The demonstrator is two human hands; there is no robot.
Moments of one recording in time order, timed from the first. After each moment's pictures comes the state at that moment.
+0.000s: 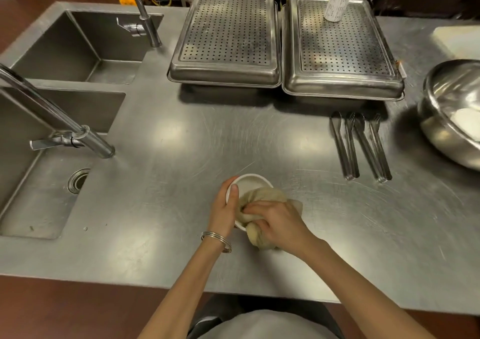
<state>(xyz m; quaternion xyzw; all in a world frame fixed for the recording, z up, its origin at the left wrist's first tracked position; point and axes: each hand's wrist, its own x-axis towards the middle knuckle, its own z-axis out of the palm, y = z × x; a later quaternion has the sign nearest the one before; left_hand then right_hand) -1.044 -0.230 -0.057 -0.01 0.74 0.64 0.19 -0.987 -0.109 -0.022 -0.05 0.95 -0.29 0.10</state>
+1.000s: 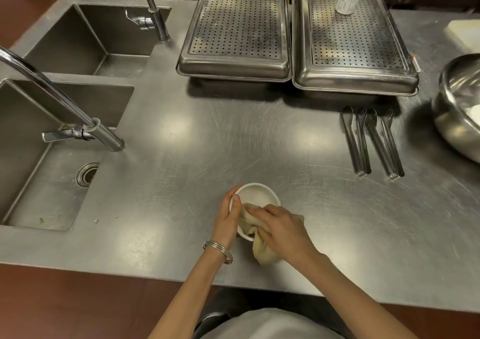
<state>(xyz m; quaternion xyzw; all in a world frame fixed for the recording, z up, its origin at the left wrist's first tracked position) -1.030 -0.257 -0.078 -0.02 0.71 0.66 0.23 -0.969 -0.130 -0.065 -0.01 0.96 -0.25 0.08</state>
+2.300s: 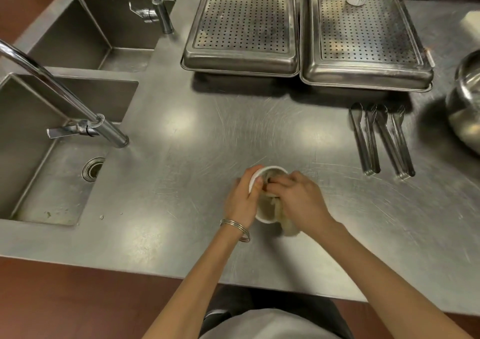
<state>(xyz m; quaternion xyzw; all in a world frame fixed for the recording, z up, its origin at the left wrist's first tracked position) -1.059 -0.234 -0.075 0.10 0.81 0.56 0.15 -1.011 -0.095 -0.037 -0.07 0.99 -0.12 0.02</state>
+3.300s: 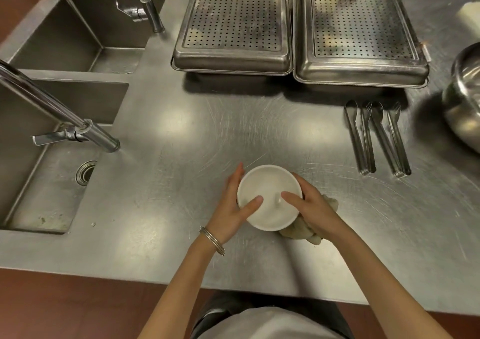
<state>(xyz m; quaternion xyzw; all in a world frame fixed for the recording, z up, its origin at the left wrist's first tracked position) -1.057 -0.250 -0.049 0.14 0.75 0.59 0.26 -0.997 -0.075 -0.038 0.15 0.72 -0.68 0.06</state>
